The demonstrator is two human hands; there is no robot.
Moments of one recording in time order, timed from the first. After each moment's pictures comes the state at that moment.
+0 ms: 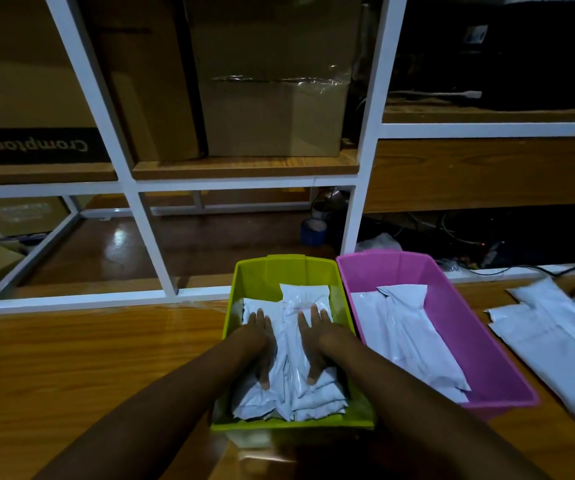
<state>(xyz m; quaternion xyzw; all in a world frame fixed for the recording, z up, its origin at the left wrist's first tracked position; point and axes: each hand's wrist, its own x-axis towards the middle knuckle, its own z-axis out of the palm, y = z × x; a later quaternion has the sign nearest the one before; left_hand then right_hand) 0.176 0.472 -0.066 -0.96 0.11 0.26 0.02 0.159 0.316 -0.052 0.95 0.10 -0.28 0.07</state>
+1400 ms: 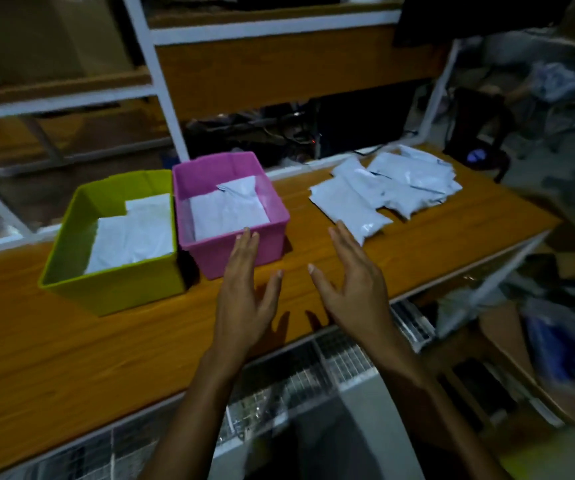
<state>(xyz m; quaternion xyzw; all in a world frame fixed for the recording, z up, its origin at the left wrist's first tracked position) -0.180 0.240 0.009 -0.84 0.27 -0.19 -0.44 -0.243 0.073 0.029 0.89 -0.06 0.27 -0.35</state>
